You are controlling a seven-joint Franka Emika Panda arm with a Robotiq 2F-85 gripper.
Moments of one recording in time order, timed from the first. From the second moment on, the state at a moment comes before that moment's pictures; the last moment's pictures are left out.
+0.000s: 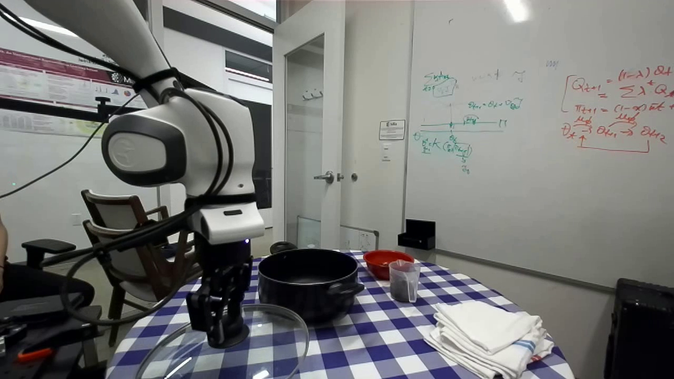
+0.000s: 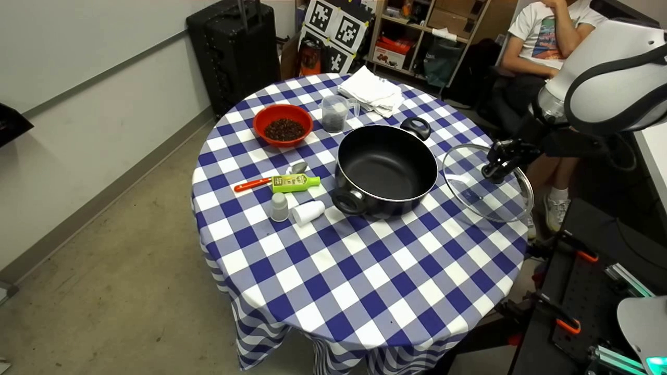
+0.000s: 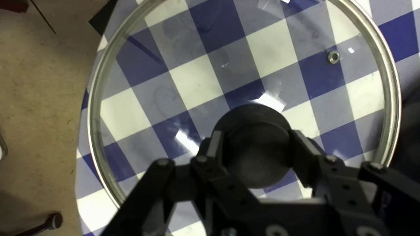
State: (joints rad) arm -0.14 0.09 -0.14 -2.63 0.24 2.72 0.19
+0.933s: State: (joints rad) arm -0.14 0.21 -0.12 -2.60 0.18 2.75 0.16
